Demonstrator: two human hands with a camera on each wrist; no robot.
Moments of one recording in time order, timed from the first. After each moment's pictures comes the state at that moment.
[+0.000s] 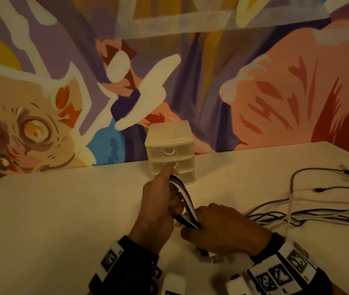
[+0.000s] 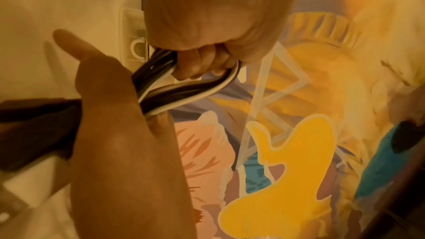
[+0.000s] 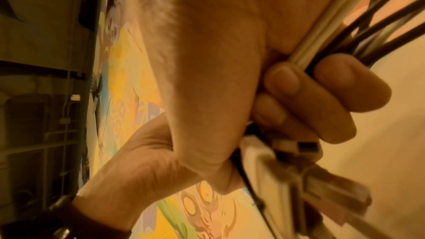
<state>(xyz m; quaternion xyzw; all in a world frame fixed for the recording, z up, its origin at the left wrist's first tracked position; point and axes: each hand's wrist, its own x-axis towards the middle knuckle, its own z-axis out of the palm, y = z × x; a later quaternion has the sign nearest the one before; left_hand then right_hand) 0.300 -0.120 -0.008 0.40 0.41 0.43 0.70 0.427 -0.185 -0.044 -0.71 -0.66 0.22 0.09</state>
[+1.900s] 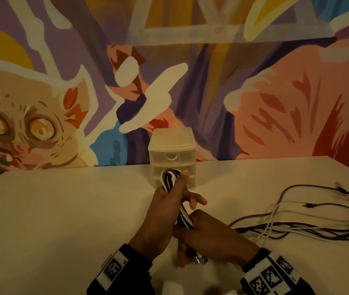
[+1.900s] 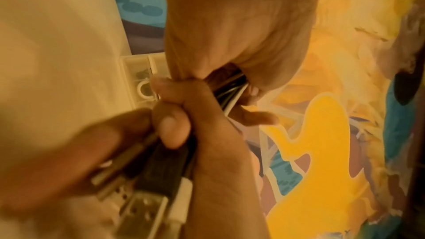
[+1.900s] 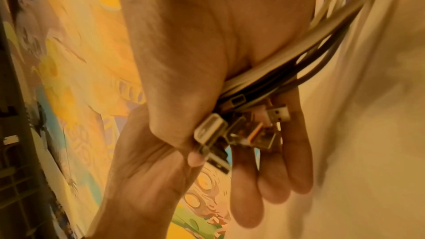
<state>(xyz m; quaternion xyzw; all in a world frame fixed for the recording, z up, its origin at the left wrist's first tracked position) 0.302 -0.124 -0.019 0.58 0.36 0.41 0.61 0.413 -0.185 -0.039 -0.60 -0.63 0.42 0.27</state>
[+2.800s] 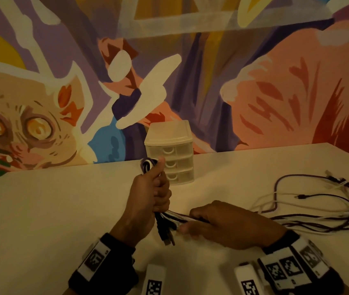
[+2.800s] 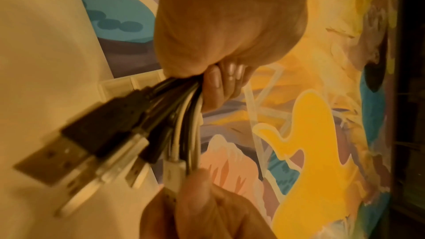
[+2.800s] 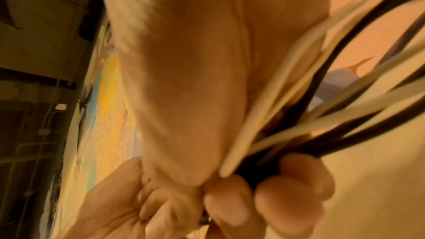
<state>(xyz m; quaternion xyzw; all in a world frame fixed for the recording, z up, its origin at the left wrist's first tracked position) 0.276 -0.098 -0.005 0.45 0.35 0.39 0.73 0.454 -0.194 -0.029 -0.59 -0.75 0.27 0.15</state>
